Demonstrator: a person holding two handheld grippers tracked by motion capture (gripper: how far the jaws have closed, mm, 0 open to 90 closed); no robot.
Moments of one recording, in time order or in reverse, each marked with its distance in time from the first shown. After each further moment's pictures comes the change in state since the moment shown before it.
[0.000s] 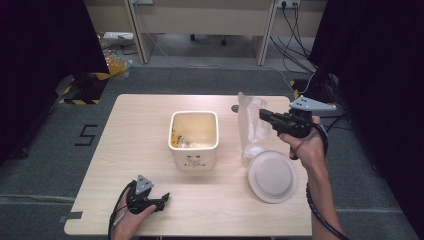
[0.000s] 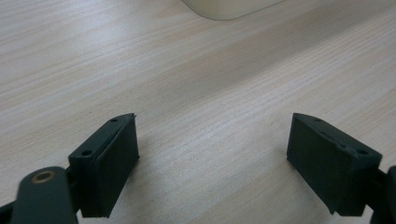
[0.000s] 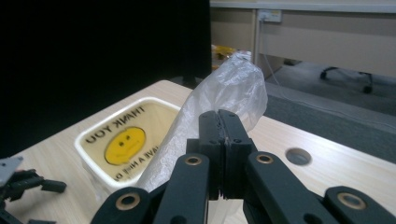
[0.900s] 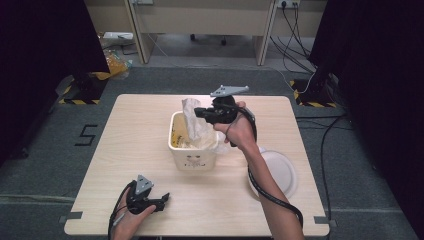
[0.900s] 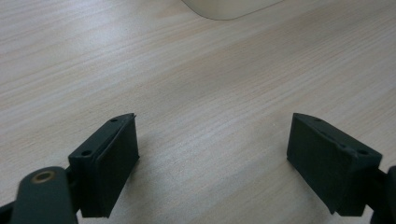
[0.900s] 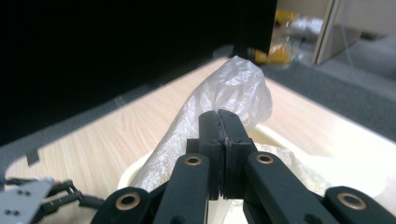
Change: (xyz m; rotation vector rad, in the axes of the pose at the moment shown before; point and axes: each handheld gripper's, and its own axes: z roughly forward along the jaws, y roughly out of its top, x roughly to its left) left arm 0.000 0.000 0.000 0.003 -0.002 0.000; right arm 0.079 0.023 0.153 0.179 0.189 -0.055
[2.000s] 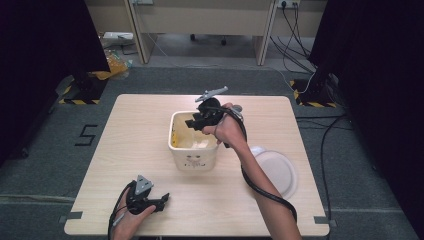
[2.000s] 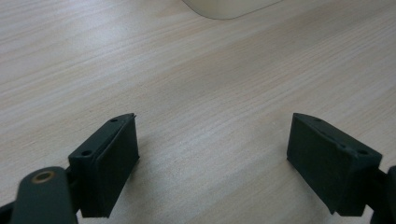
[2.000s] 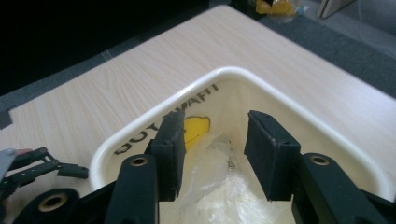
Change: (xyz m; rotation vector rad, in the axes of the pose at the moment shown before) left arm 0.000 0.000 0.000 0.000 0.000 -0.001; right arm 0.002 0.000 0.032 0.193 -0.033 -0.023
